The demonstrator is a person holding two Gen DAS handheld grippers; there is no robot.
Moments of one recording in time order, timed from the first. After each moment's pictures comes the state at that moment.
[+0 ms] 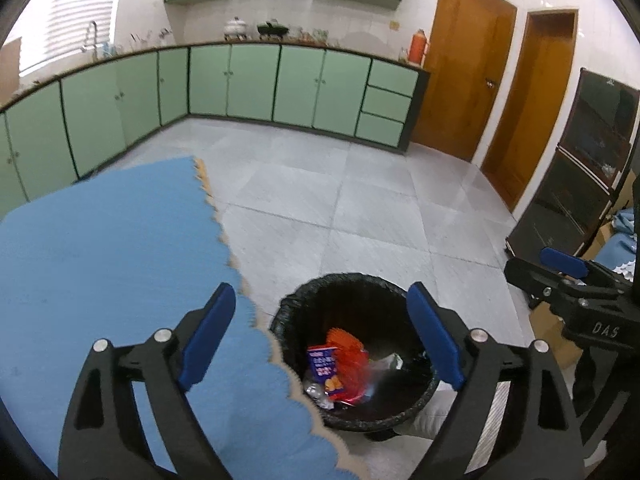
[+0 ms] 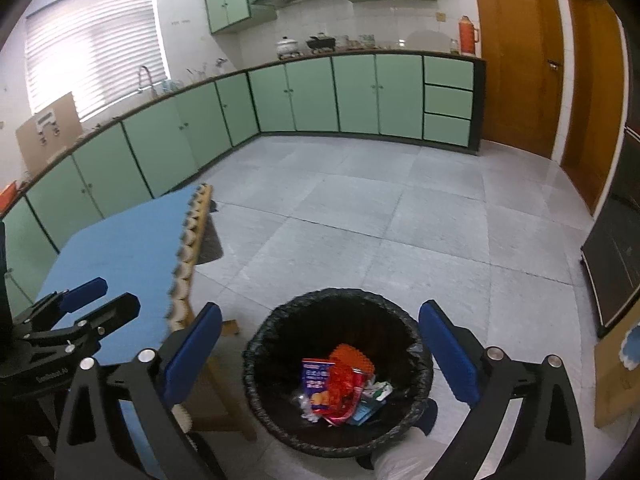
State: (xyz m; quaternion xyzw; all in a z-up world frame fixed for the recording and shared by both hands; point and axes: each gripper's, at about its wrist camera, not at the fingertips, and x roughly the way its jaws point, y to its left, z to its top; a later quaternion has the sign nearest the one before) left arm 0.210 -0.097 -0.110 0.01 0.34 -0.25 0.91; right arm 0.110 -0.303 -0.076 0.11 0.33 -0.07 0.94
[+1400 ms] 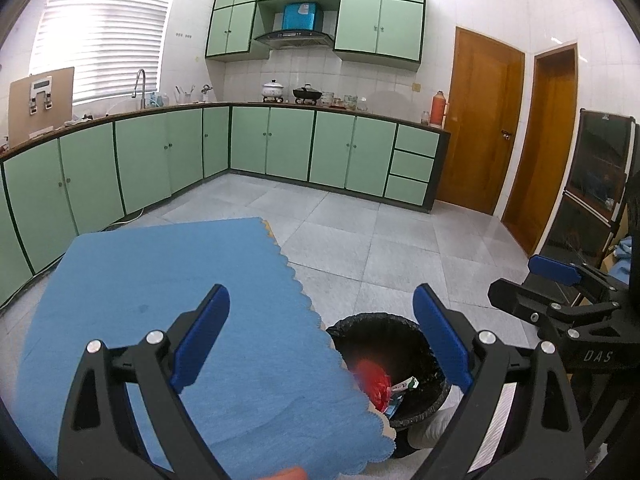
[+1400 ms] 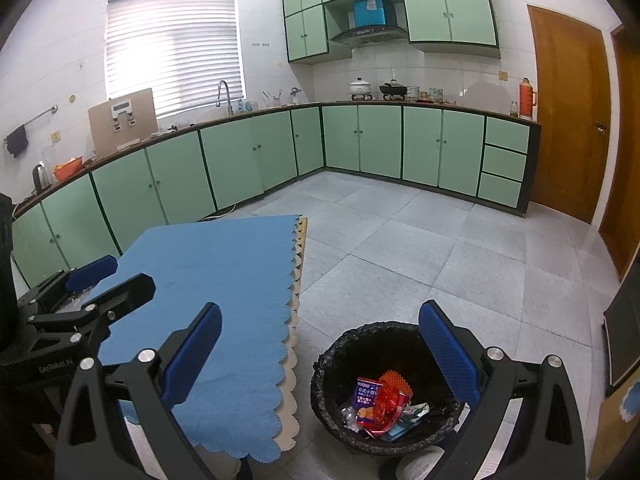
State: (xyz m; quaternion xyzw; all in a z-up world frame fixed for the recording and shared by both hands) left arm 0.115 -0.007 -0.035 -0.01 0.24 -0.19 0.95; right arm 0.038 -0.206 -0.005 0.05 0.26 0.03 0.96
